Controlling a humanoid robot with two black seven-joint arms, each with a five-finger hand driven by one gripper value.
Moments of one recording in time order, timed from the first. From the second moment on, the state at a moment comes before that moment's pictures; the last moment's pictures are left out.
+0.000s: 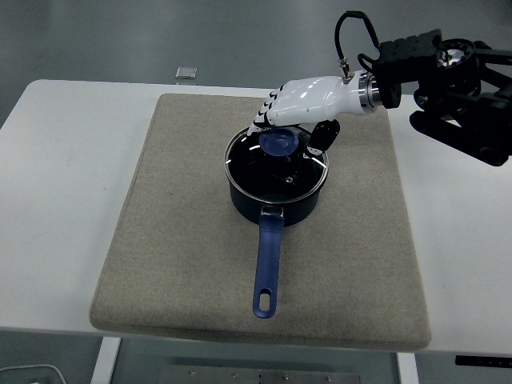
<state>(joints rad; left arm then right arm) 0.01 0.00 -0.01 -0.10 0.12 -0.05 -0.14 1.54 -0.26 -0.20 0.90 -1.55 0.08 0.61</state>
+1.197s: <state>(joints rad) 0.01 0.00 -0.01 -0.10 0.12 -0.05 -0.14 1.53 -0.24 -0.20 0.90 -1.55 0.10 0.61</state>
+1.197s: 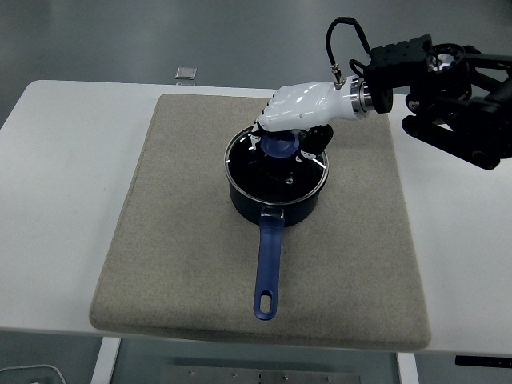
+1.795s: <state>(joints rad) 0.01 0.00 -0.01 -0.10 0.12 -0.05 -0.14 1.57 -0.22 -0.20 0.89 -1.56 0.11 0.61</state>
